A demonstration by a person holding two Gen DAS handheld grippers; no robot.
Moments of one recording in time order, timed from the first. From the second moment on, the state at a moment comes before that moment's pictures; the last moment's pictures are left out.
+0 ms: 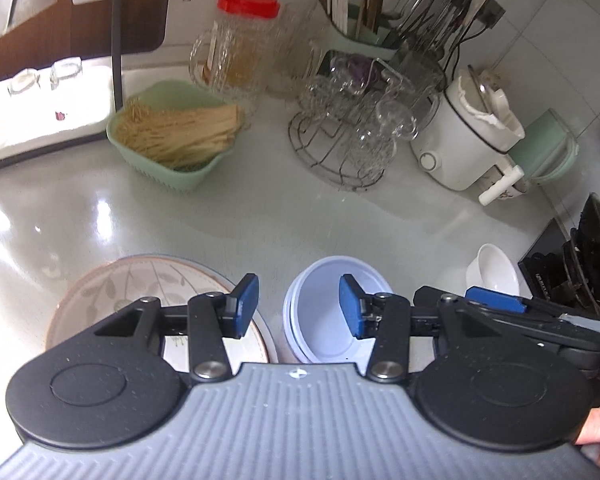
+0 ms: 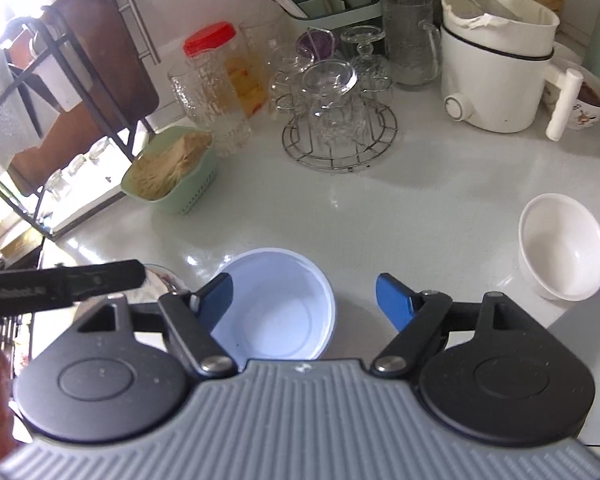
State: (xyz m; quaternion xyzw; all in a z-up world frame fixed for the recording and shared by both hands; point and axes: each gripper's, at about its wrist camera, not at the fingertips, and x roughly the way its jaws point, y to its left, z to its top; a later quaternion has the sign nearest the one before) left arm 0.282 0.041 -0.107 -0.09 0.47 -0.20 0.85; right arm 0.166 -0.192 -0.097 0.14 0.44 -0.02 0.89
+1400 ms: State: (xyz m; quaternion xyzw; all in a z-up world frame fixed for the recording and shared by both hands) left arm 0.304 -0.073 -0.080 -0.01 0.44 -0.30 0.85; right arm 0.114 -0.277 -0.074 0.17 0.33 -0.13 0.92
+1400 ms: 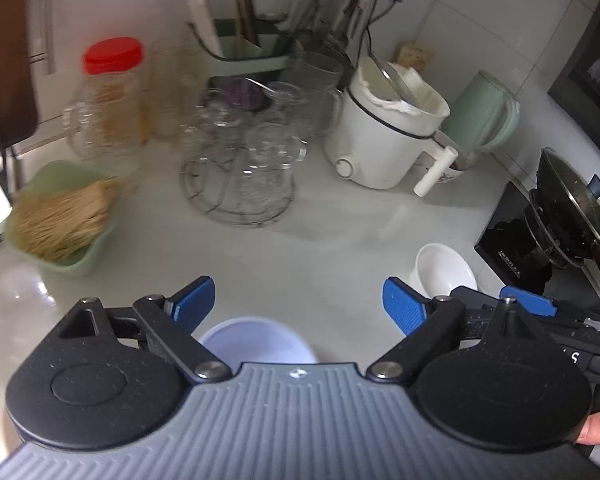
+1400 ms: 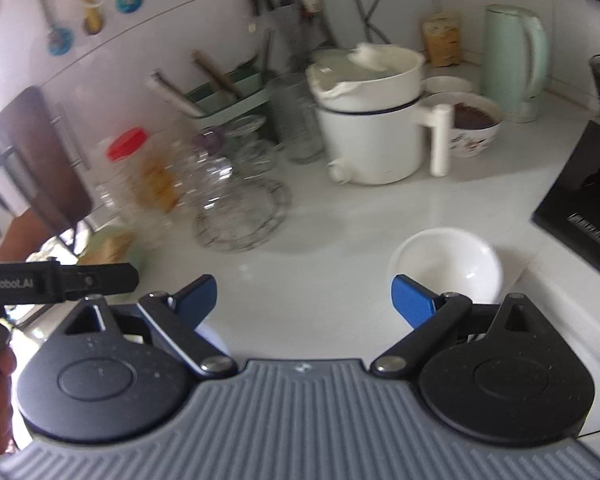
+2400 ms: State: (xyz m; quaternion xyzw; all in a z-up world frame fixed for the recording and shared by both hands) left arm 0.329 -0.272 -0.162 0.02 0.51 -0.32 0.80; right arm 0.105 -0.437 -0.148 0.20 0.36 -0.15 0.90
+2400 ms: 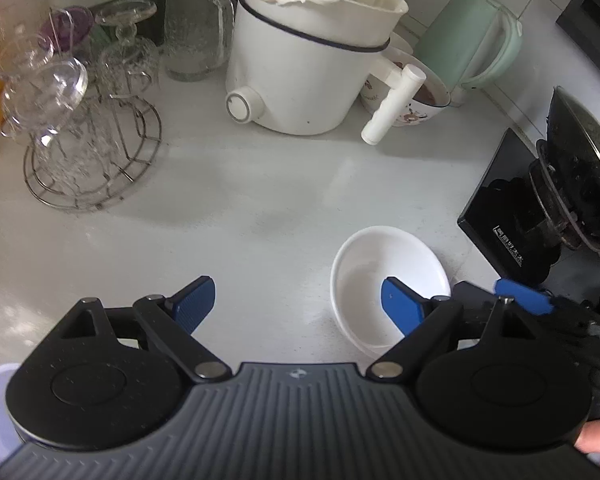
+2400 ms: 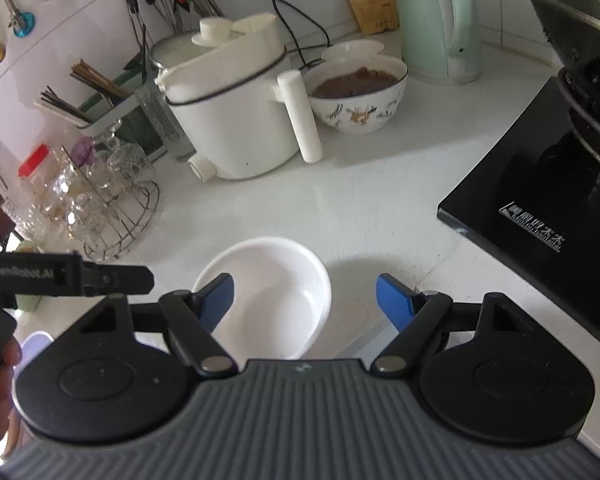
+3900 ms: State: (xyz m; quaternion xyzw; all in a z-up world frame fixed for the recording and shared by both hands) left arm 0.336 -0.288 -0.186 -0.05 0.54 -0.33 0.77; right arm 0.124 -0.439 -0.186 0.25 0.42 -0.11 0.87
